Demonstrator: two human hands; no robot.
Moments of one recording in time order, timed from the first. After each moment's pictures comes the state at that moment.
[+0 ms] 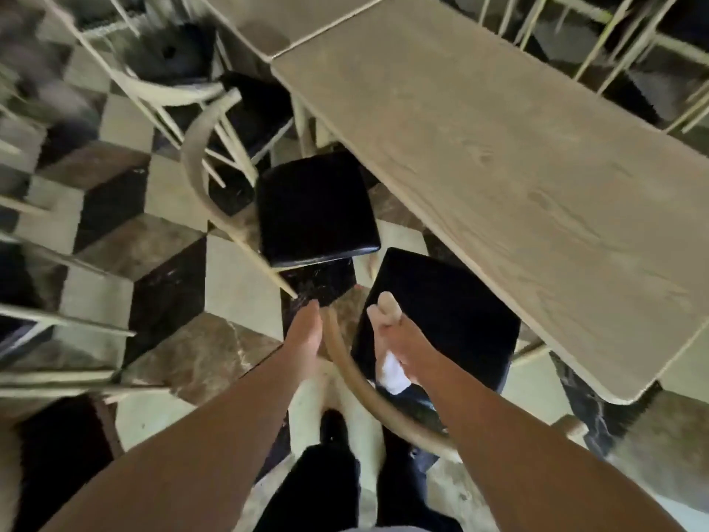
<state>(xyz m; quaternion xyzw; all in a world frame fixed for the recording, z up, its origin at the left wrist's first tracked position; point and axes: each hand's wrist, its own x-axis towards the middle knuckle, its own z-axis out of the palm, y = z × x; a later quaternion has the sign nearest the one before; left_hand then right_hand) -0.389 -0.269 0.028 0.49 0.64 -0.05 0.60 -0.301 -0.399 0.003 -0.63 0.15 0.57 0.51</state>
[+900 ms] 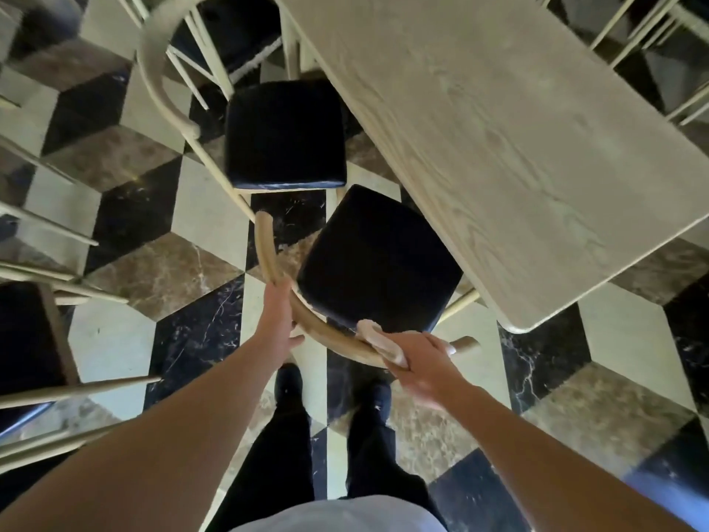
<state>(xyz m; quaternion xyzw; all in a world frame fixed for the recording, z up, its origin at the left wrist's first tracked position) -0.427 -0.459 0.006 0.34 0.65 0.06 0.67 -0.286 -0.679 -0.029 -0.80 -0.41 0.40 0.17</state>
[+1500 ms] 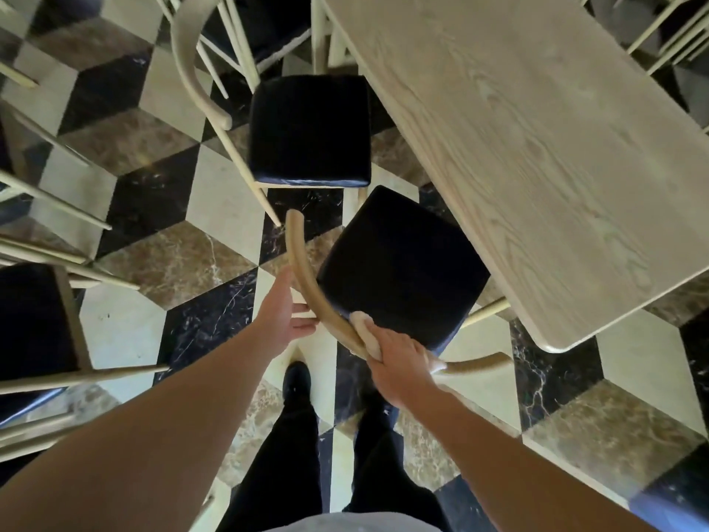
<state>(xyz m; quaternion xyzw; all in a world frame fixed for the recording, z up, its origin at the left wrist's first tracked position) -0.457 -0.402 0.001 0.31 0.64 0.03 0.70 -0.348 -0.598 -0.025 -0.83 -0.40 0.38 0.09</state>
